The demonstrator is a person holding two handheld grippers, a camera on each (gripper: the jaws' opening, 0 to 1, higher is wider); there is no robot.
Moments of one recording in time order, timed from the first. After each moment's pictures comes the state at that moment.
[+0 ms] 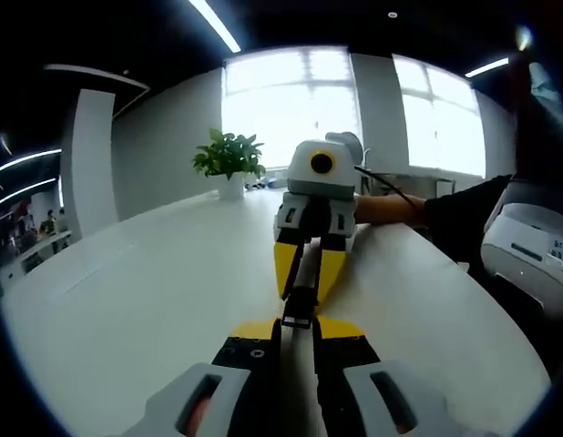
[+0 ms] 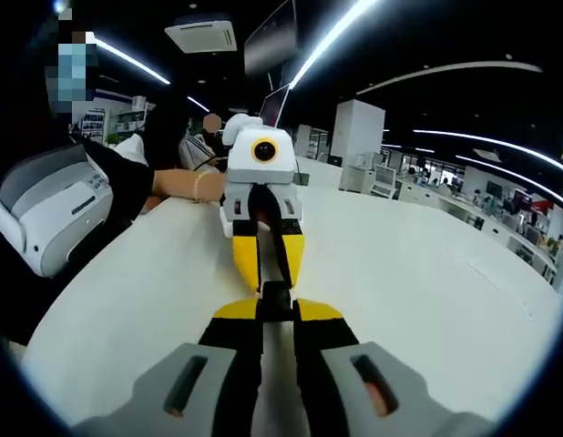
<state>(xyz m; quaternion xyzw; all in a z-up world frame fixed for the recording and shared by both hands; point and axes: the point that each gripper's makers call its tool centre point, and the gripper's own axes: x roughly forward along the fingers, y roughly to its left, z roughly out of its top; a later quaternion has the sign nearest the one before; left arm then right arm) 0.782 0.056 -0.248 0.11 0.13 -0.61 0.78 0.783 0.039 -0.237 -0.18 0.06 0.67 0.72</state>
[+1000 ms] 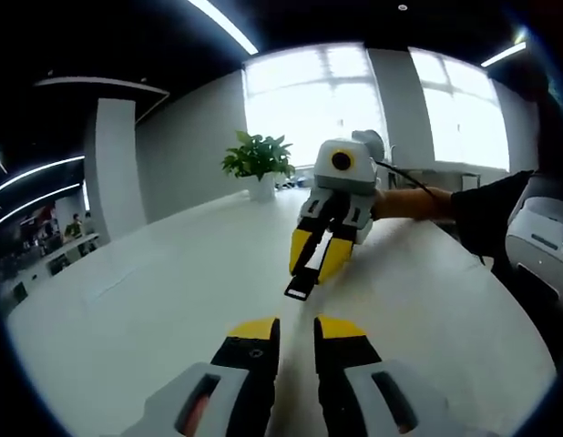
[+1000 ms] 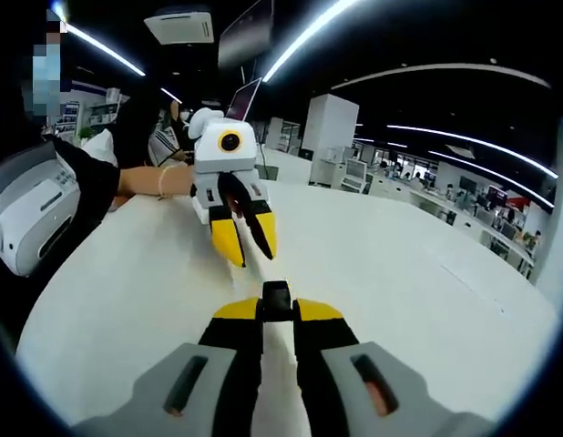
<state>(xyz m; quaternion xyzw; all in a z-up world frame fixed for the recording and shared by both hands) 0.810 0.083 -0.238 0.12 0.12 -0.55 0.82 0.822 0.029 -0.226 -0.20 0.06 0.61 0.77</state>
